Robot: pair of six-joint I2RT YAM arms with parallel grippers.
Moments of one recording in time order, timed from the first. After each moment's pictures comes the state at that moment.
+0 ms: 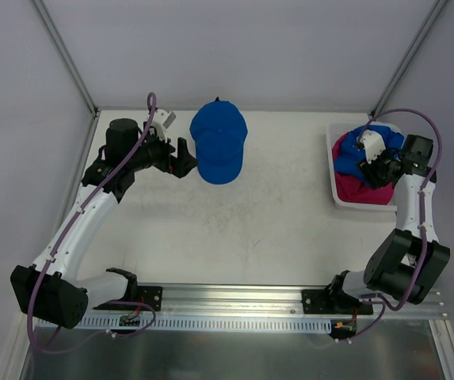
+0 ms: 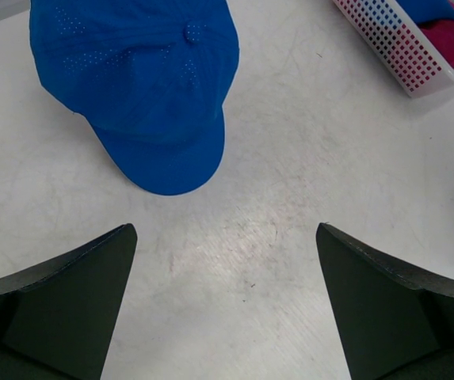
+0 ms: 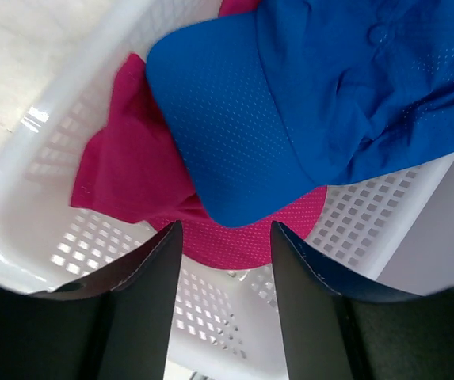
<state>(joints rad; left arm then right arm) -0.27 1.16 1.14 -0.39 0.46 -0.04 -0.39 1.37 1.14 -0.65 -0.41 -1.01</state>
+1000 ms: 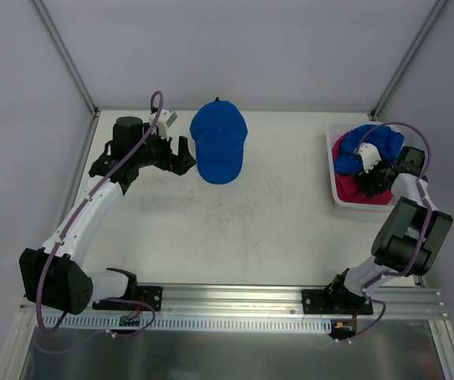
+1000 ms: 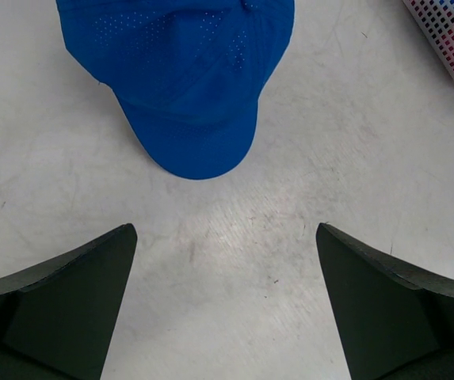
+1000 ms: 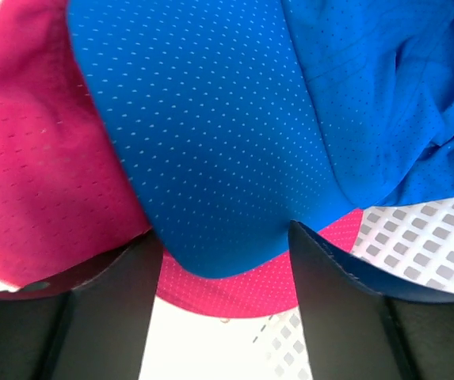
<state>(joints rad) -0.25 1.26 1.14 -0.39 0.41 -0.01 -0.45 1.60 1.05 -0.42 -0.45 -1.11</state>
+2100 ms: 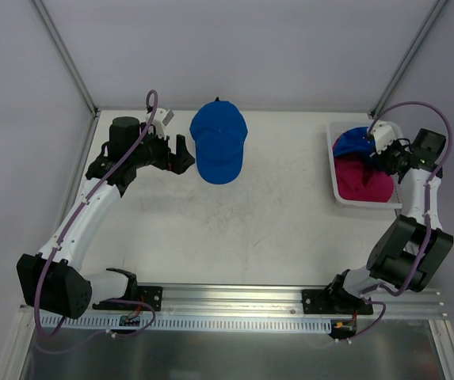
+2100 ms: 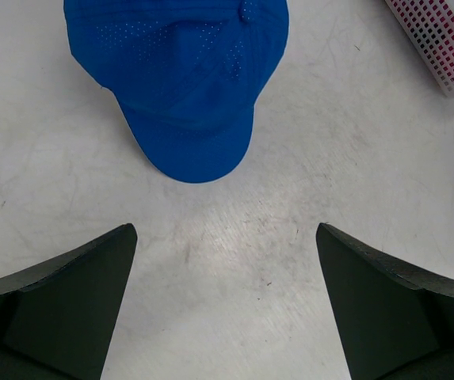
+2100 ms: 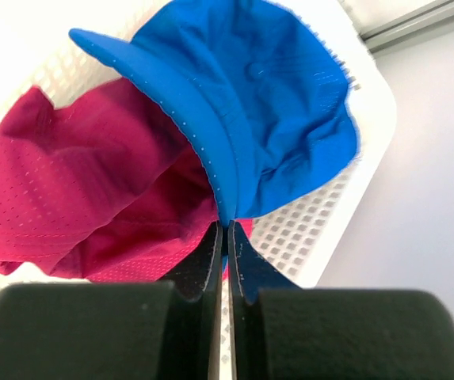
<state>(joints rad) -0.24 1.23 1.14 -0.39 0.41 -0.05 -0.45 1.47 1.19 -0.45 -0.51 -1.08</state>
